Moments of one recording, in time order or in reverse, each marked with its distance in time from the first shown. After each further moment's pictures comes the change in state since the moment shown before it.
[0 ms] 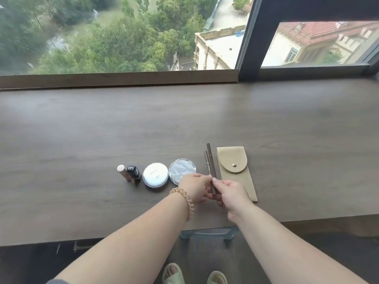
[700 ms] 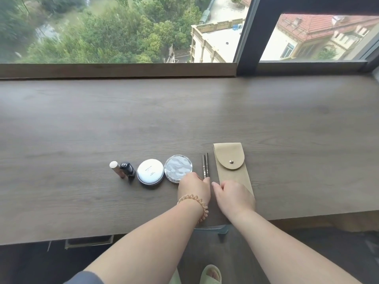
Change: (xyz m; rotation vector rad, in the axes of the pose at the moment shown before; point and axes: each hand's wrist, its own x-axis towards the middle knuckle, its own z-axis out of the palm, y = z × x) left_hand 0.014 -0.018 0.022 0.552 0.421 0.173; right_hand -0.002 0.001 -0.014 -1.204 0.293 -0.219
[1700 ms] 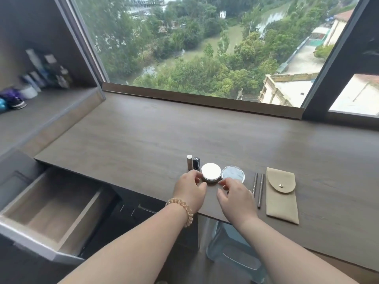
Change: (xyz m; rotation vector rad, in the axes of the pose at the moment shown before) left_hand -0.099 -0.074 -0.135 -0.081 0.398 0.153; right_hand -0.087 -0.072 -0.001 0.227 0.113 -0.648
